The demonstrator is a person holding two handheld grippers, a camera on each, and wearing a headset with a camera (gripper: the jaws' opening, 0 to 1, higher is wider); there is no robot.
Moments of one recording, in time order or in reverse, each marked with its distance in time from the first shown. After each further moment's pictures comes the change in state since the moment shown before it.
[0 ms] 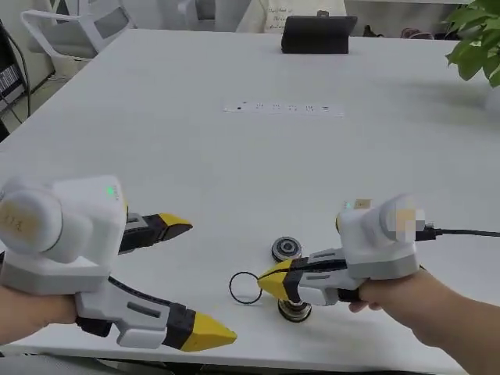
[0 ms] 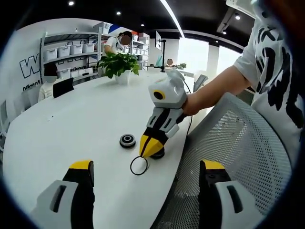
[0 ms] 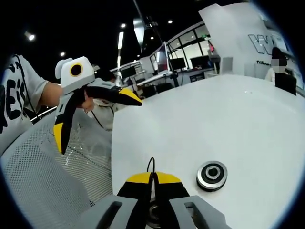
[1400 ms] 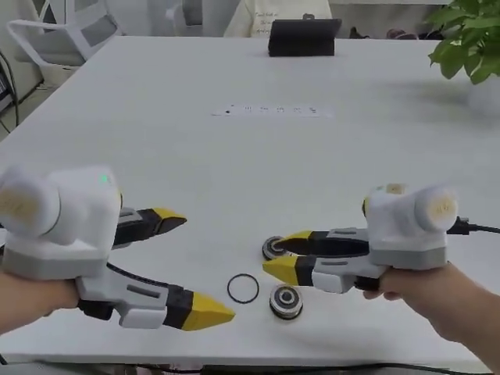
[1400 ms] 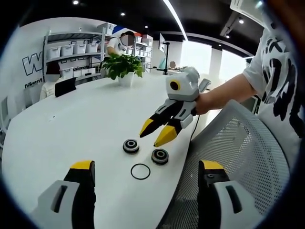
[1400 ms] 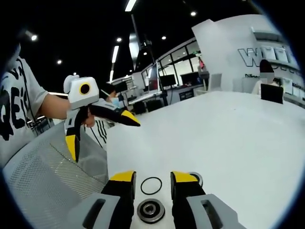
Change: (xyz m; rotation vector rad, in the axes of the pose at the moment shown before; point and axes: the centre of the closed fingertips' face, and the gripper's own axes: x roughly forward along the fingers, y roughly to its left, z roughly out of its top) left arm 0.006 0.010 0.011 -0.030 -0.017 0.010; right arm -0.044 -0.010 0.030 -0.007 -0.163 -0.106
